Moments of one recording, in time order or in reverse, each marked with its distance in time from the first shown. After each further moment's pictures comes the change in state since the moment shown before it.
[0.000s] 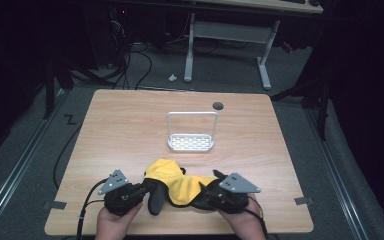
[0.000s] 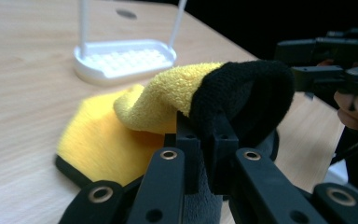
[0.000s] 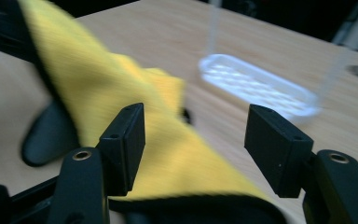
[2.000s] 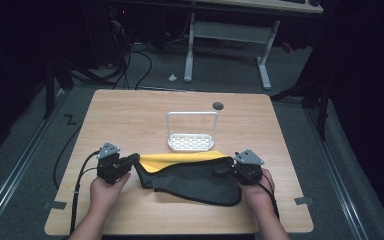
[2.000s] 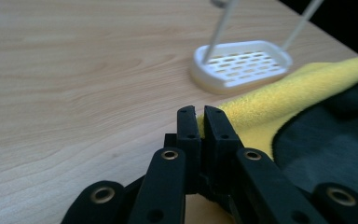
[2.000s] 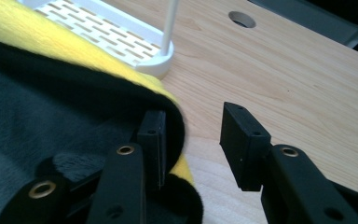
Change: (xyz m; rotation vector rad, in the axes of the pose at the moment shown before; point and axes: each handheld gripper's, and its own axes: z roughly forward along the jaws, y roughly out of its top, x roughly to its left) left arm 0.099 0.028 0.023 0.085 0.284 -0.071; right arm -0.100 -0.018 0.039 0.175 -0.325 -0.016
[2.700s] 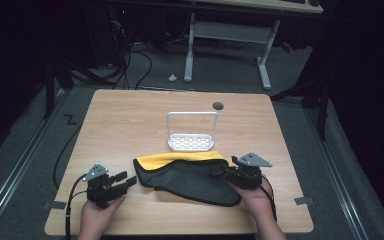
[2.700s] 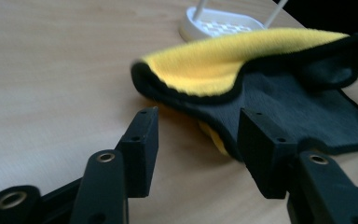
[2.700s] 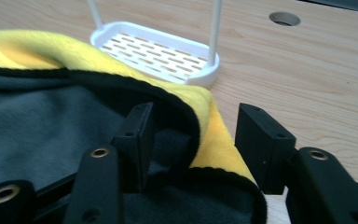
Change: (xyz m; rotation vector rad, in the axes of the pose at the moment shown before) left arm -0.010 -0.060 -0.043 -0.017 -0.122 -0.134; right arm 0.005 -0.003 -0.016 -0.056 0.191 0.167
